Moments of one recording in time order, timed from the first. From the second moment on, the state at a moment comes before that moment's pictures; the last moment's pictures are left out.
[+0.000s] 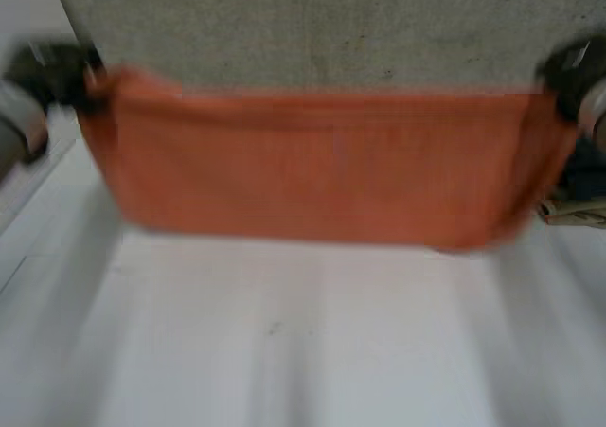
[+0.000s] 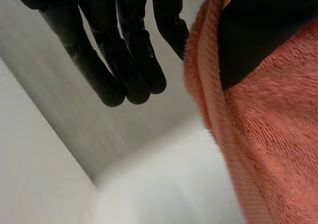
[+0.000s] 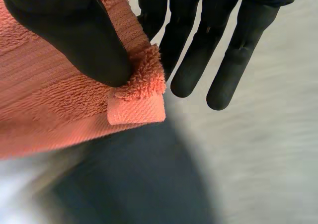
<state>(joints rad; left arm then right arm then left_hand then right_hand) 4.64 -1.95 -1.17 3.16 -1.38 3.33 1.71 -1.06 0.96 0.17 1.55 2.30 1.14 1.20 1.19 1.19 1.00 1.12 1.18 1.19 1.20 1.02</state>
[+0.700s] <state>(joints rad) 4.70 -2.11 -1.55 3.52 -1.34 3.25 1.72 -0.92 1.19 0.08 1.42 2.51 1.14 1.20 1.19 1.20 1.00 1.12 1.18 1.19 1.20 1.02</state>
